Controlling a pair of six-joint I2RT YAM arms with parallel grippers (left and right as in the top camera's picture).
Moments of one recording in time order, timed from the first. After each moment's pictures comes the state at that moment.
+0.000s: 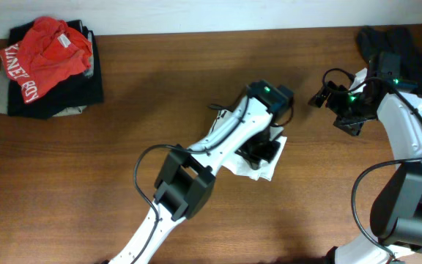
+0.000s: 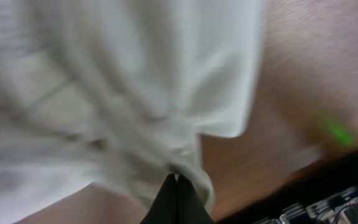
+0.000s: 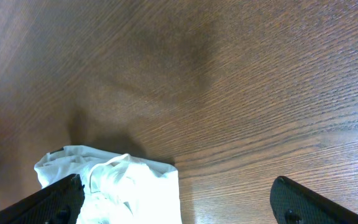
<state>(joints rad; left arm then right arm) -0.82 2.53 2.38 -1.60 0.27 -0.18 -0.24 1.81 1.41 -0.88 -0.40 0.39</state>
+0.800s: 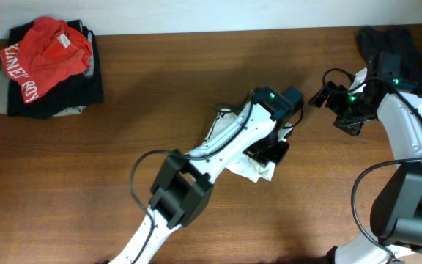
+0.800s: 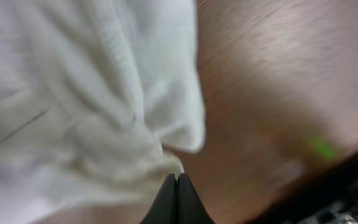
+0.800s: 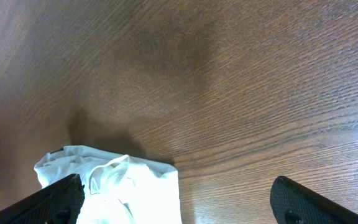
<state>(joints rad) -0.84 2.42 2.30 -1.46 0.25 -0.21 -0.24 1.81 1.41 -0.88 -0.40 0.39</state>
